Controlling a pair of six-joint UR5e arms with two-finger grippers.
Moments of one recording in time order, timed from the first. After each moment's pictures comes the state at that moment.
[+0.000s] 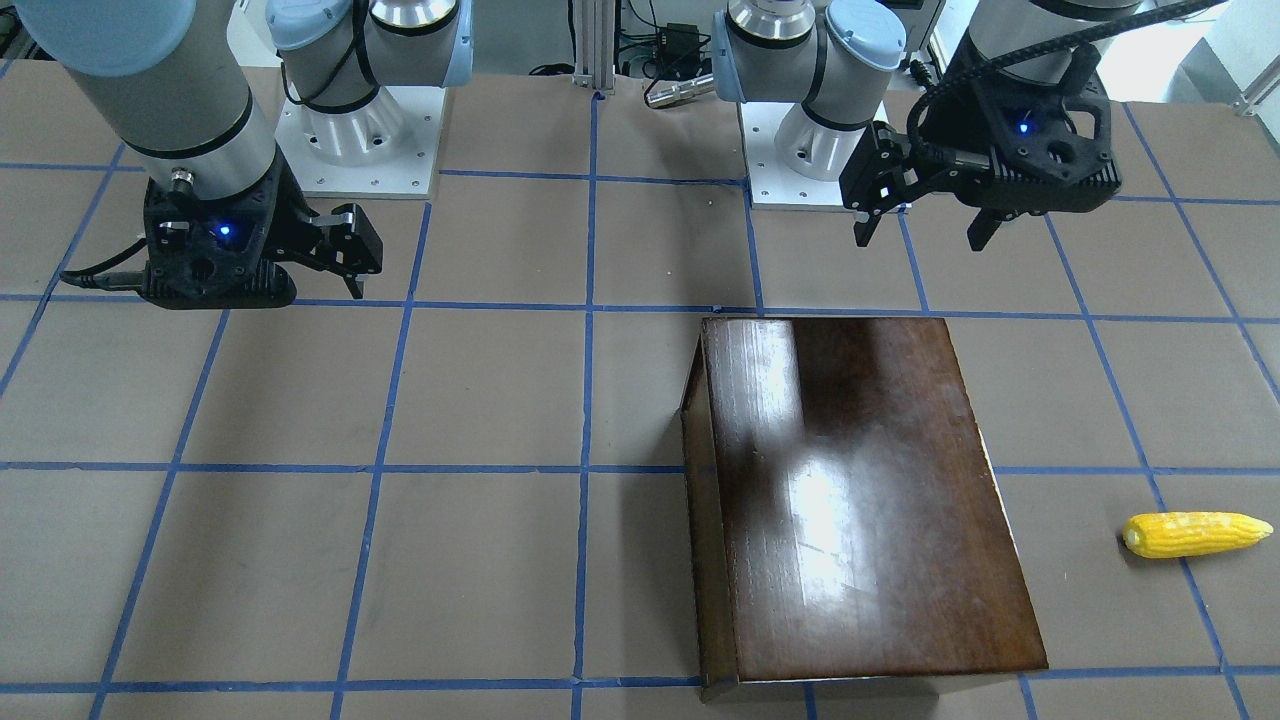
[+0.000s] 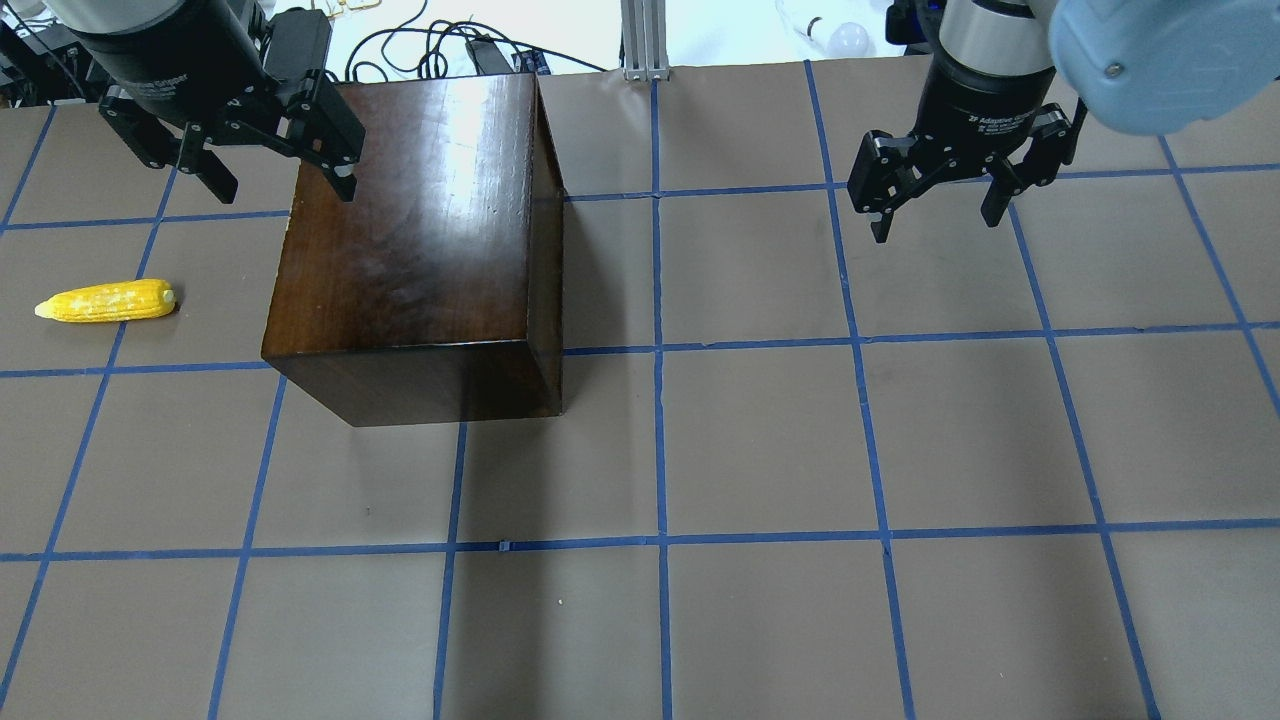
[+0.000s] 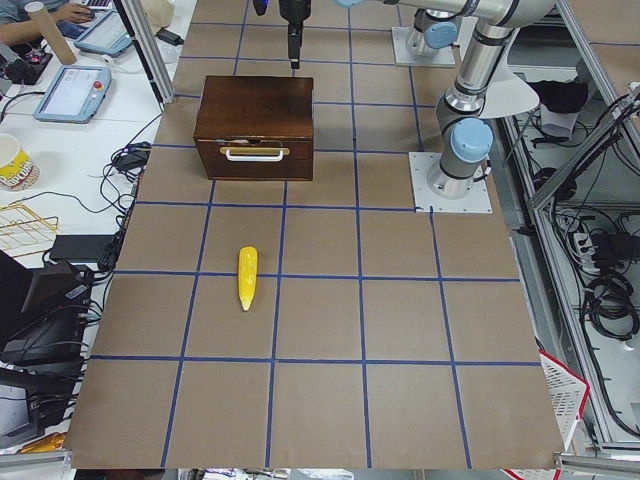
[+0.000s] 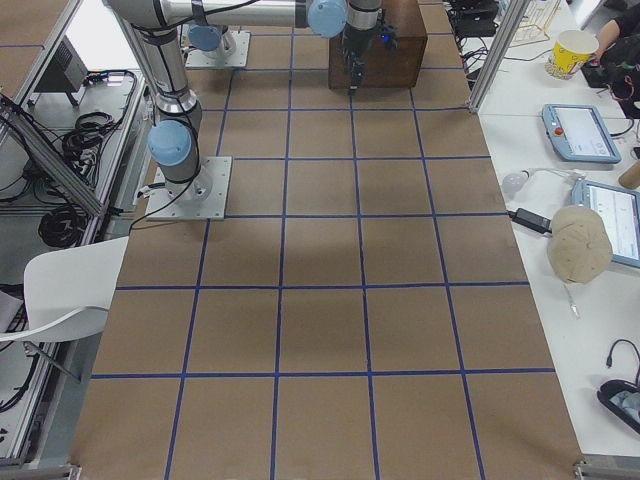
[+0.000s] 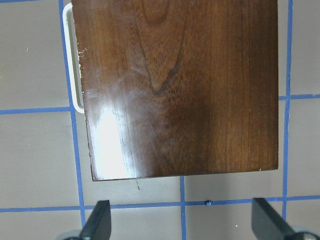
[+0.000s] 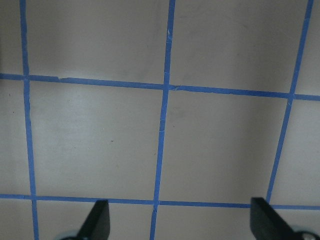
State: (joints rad) left arm -1.54 -1.60 -1.40 -1.70 1.59 0.06; right arm 1.60 -1.46 1.49 -1.51 -1.62 -0.05
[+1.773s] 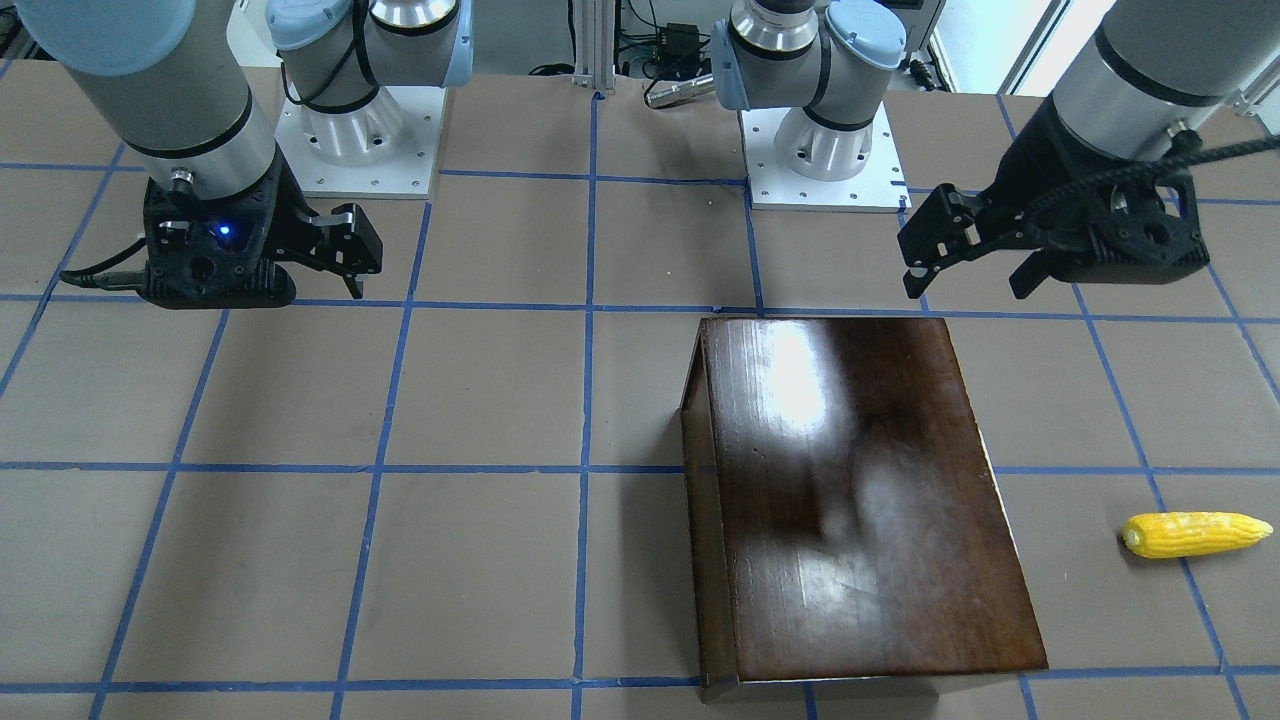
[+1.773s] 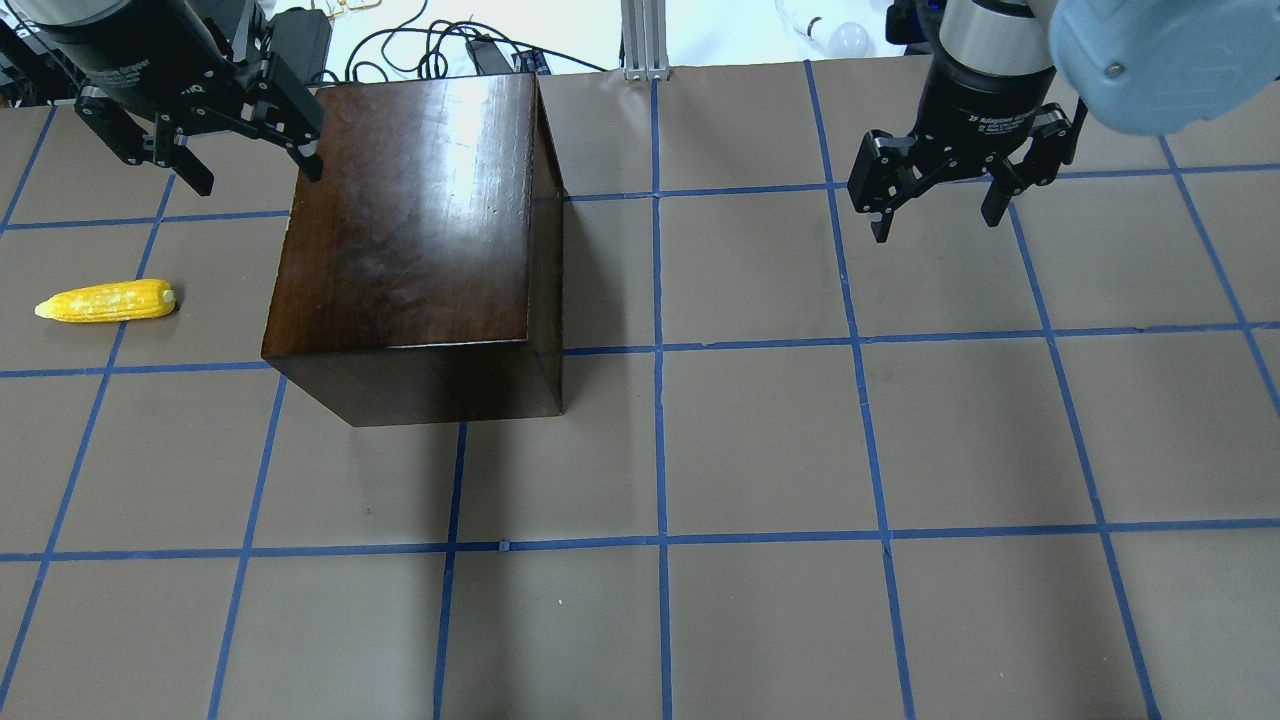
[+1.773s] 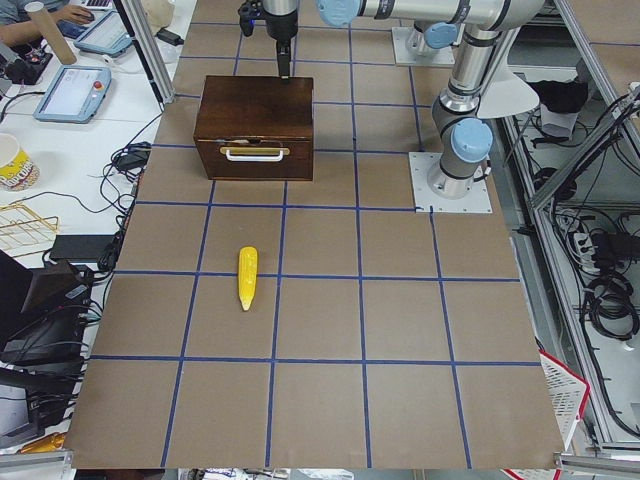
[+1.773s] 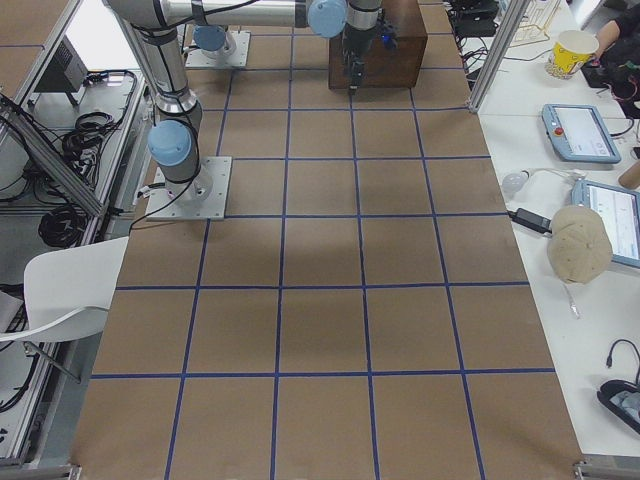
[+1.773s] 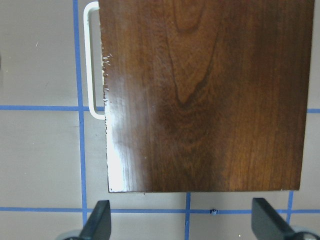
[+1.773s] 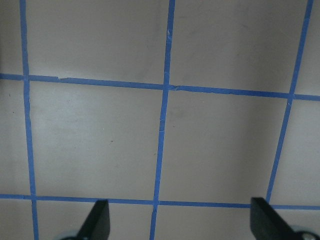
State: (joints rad) left arm -1.41 -1.68 -1.38 -1.68 1.49 0.11; right arm 1.60 -1.46 1.49 -1.51 -1.62 -0.05
